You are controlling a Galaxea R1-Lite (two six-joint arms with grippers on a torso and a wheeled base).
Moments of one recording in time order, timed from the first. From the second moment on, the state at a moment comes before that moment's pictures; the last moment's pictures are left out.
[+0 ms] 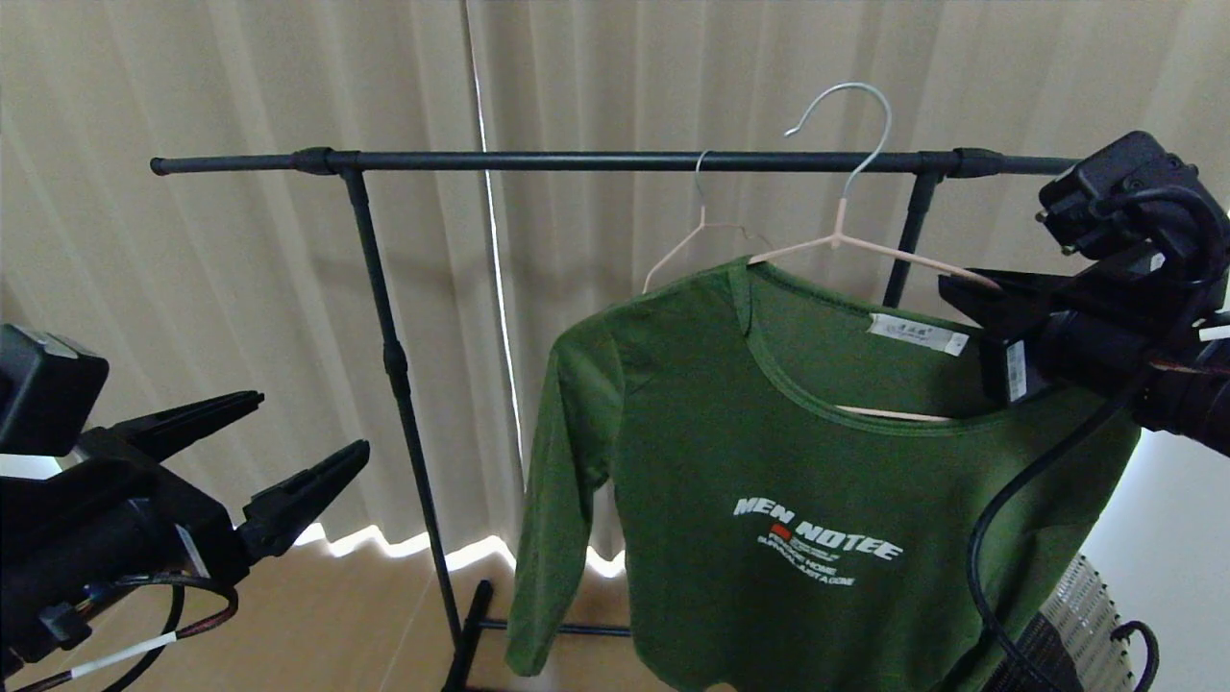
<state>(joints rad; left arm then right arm) -0.24 1.16 -0.33 -0.74 -0.16 0.15 0.44 1.38 -0.83 -0.45 -0.26 -0.38</state>
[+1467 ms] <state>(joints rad) -0.17 1.21 -0.27 -0.91 -0.16 0.15 0.42 1.35 -0.79 -0.43 -0.27 -0.38</state>
